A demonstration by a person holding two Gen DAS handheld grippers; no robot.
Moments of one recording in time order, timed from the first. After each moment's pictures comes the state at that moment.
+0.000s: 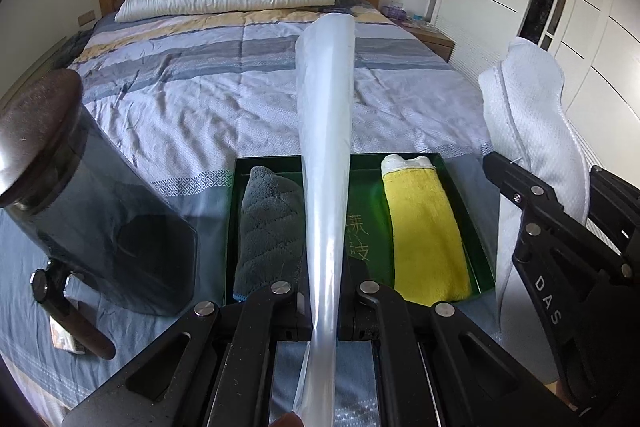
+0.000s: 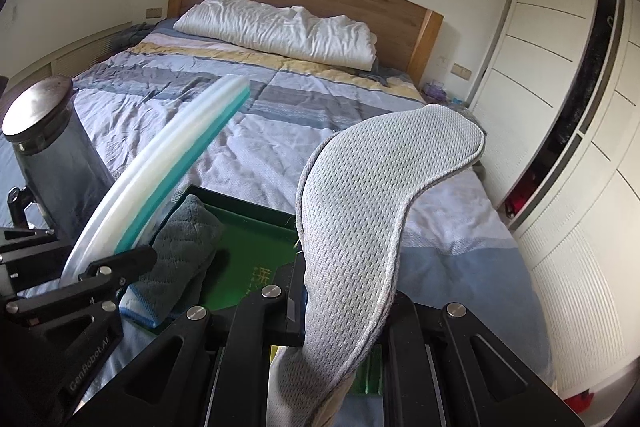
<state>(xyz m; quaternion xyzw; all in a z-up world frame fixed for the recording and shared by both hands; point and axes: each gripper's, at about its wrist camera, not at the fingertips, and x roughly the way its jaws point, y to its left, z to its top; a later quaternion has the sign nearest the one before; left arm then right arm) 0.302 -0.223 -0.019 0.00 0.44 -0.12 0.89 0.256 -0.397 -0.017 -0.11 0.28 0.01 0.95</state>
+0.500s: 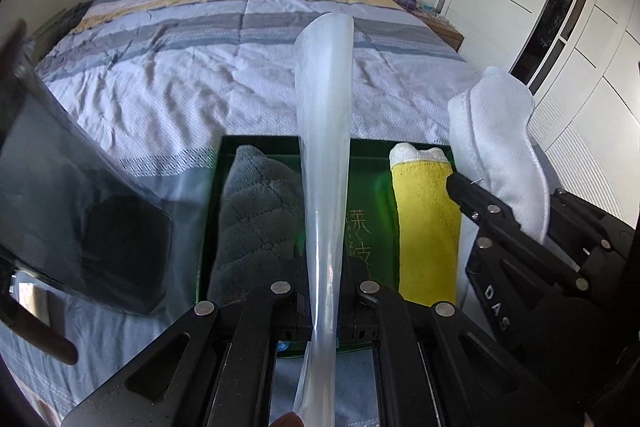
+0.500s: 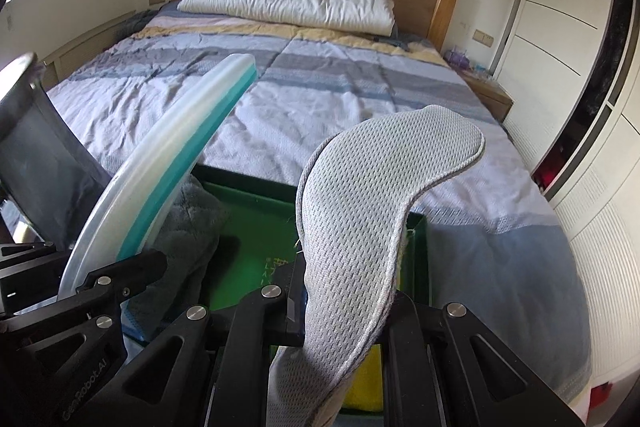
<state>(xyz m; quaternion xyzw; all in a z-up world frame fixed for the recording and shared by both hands) 0.327 -0.234 -0.051 -0.03 0.47 -0.12 0.87 0.309 -0.426 -0.043 -0.09 0.34 0.03 0.94</state>
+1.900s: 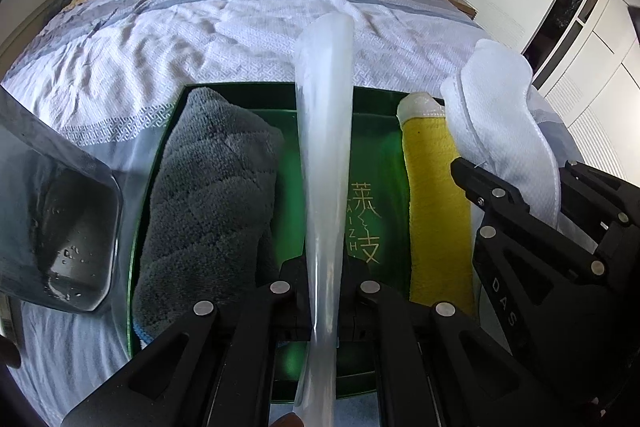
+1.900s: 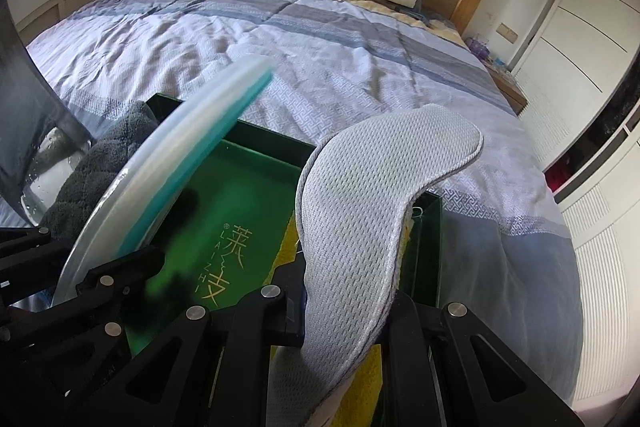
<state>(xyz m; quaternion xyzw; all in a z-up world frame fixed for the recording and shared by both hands) 0.349 -0.267 -0.108 -0.03 0.51 -0.11 0.85 0.375 -0.417 -0.093 -0.16 0.38 0.04 0.91</state>
